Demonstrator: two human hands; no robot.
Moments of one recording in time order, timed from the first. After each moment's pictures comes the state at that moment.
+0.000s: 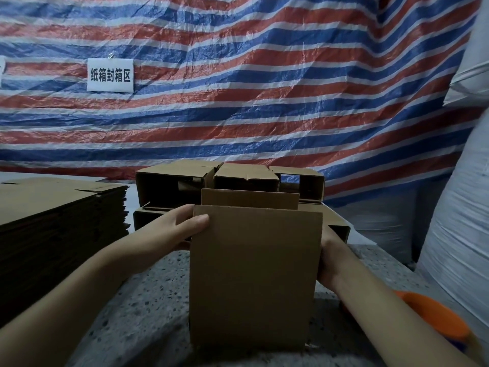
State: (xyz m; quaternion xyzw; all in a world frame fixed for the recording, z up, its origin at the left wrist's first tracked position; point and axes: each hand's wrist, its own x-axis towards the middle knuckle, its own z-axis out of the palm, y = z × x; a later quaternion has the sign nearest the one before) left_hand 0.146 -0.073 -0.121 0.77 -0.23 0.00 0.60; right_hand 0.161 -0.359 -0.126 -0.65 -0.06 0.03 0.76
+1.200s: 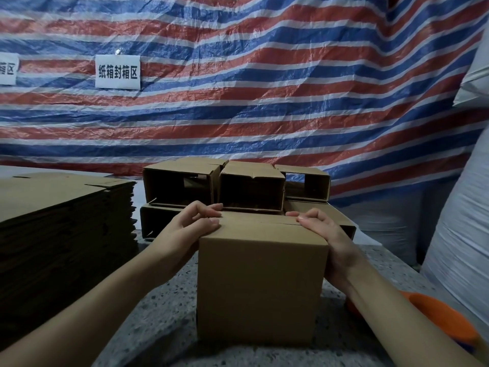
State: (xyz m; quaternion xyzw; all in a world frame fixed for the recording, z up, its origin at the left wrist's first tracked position) left_hand 0.137 -0.099 -0.134 0.67 -0.16 0.07 0.73; right_hand 0.164 -0.367 -0.129 -0.61 -0.14 0.01 0.78
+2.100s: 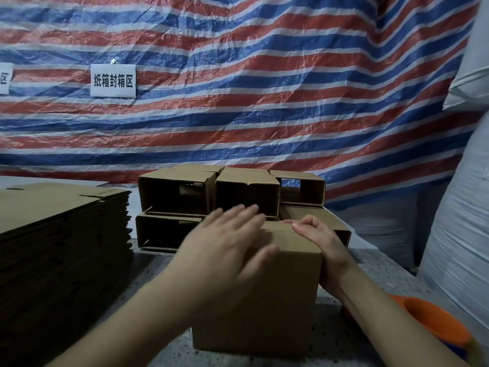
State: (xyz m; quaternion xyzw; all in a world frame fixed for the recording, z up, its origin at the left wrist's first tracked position) left_hand 0.087 -0.160 -0.106 0.93 -0.22 0.27 0.09; right_hand 0.162 -0.365 -0.130 -0.62 -0.13 0.01 0.78
